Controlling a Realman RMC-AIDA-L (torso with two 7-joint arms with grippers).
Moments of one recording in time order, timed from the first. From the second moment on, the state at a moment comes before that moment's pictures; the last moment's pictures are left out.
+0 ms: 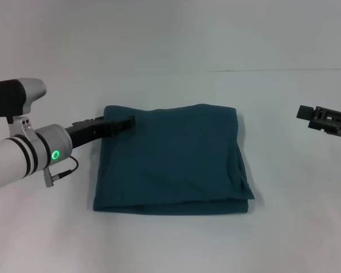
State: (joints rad) left arm -0.68 -2.16 0.78 0.42 1.78 0.71 -1.66; right arm 0.51 1.98 -0.47 -0.61 -2.01 -1.49 2.06
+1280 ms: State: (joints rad) left arm -0.68 -2.16 0.84 0.42 1.78 0.71 -1.65; right arm 0.51 1.98 -0.47 -0.61 -2.01 -1.49 2.04
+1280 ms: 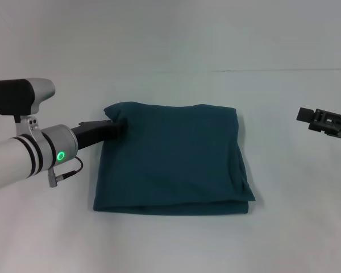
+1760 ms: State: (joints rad) left arm -0.65 -2.16 0.82 0.48 1.78 0.79 -1.66; right arm 0.50 1.98 -0.46 -0.61 -2.01 -1.49 2.02
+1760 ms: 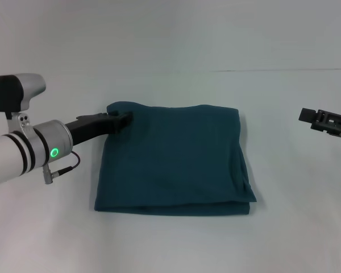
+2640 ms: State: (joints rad) left arm -0.48 -2.16 0.56 0.71 1.77 1.41 -1.66; right arm 0.49 2.00 -0.45 -0.59 -1.96 -1.62 1.78
